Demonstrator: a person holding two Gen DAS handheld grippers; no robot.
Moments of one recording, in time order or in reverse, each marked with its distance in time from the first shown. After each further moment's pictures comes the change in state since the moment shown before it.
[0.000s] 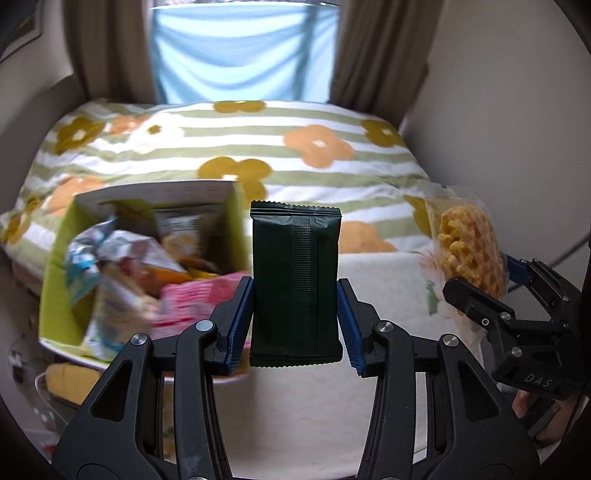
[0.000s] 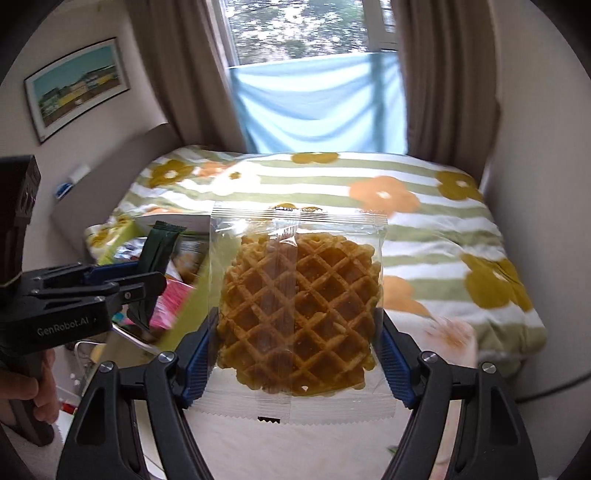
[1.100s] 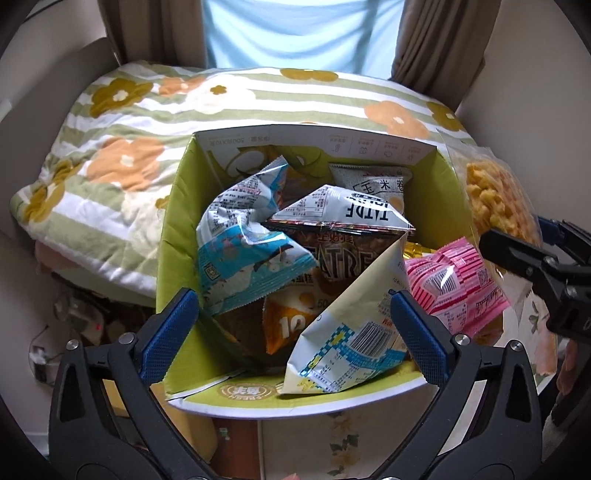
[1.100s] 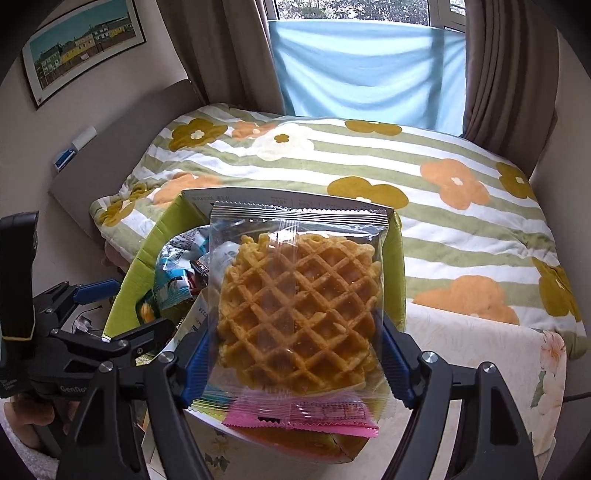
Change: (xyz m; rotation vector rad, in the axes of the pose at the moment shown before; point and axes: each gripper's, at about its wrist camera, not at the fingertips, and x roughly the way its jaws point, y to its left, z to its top) left arm 0.033 0.237 -0.024 -0.024 0.098 0.080; right arm 0.142 0.185 0.044 -0.024 0.154 0.019
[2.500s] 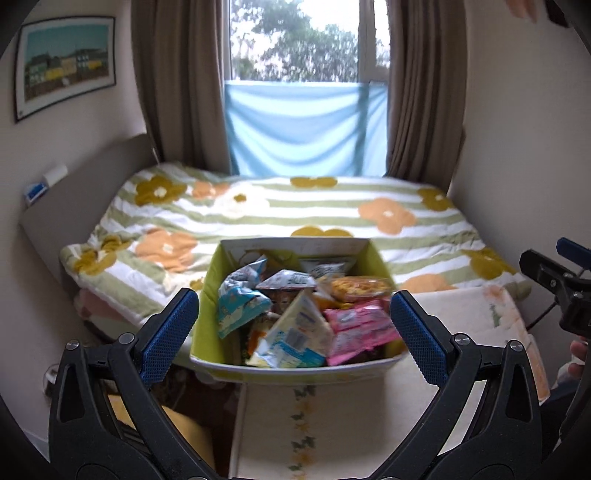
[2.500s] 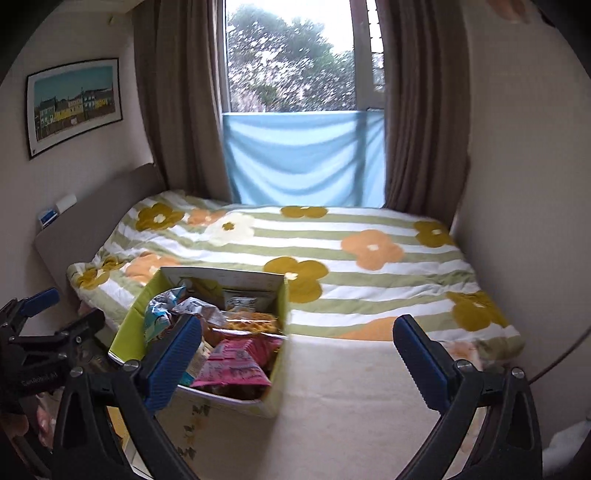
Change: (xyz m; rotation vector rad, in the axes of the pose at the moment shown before) left arm -0.188 -0.097 -0.064 0.024 -0.444 0.113; right arm -0.196 -0.035 -0.068 0.066 -0.359 -0.229
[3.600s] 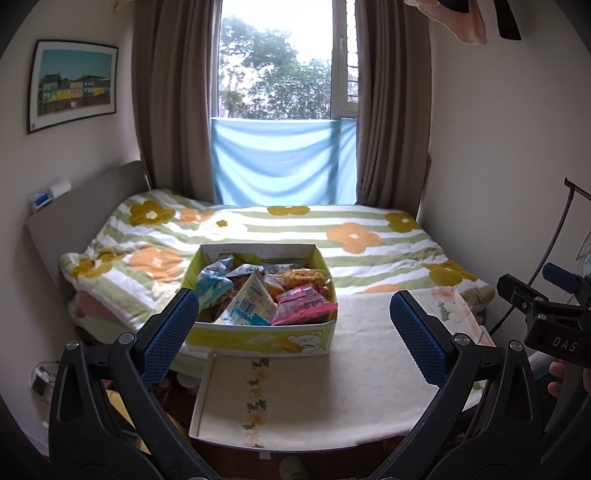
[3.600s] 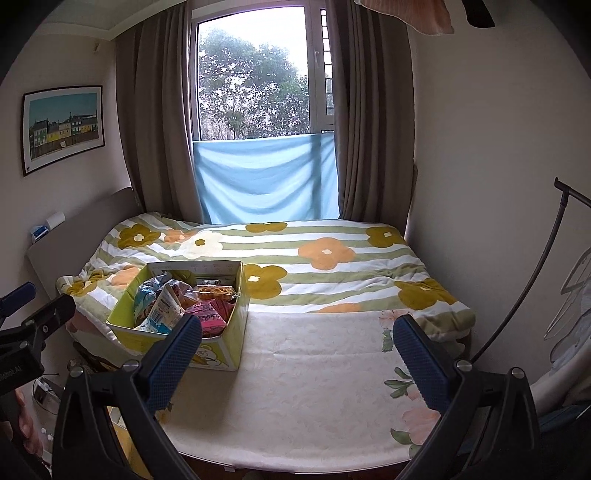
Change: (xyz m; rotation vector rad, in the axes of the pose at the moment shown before) left arm -0.130 -0.063 -0.060 -0.007 -0.132 -0.056; right arm -0.120 -0.044 -0.079 0.056 -0.097 -0.098
